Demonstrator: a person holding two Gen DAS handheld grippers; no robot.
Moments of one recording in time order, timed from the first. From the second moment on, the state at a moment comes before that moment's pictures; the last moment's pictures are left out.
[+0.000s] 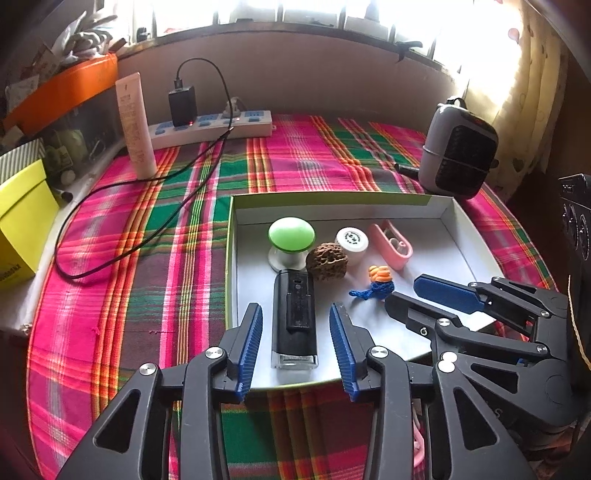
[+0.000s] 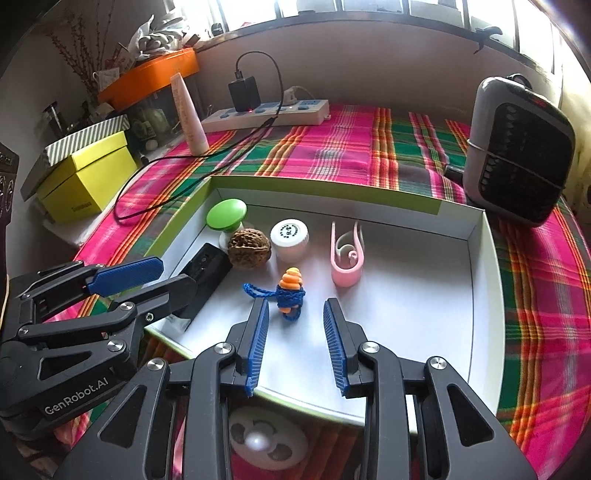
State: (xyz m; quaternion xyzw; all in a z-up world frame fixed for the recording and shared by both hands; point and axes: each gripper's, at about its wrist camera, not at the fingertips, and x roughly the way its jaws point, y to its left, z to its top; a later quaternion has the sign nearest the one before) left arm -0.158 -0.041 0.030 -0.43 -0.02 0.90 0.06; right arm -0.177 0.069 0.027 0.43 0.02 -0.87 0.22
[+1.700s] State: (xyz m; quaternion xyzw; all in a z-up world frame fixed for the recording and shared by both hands) left arm -0.075 -0.020 0.030 -0.43 -0.04 0.89 0.12; right arm -0.077 0.113 0.039 0.39 0.01 -0.90 0.19
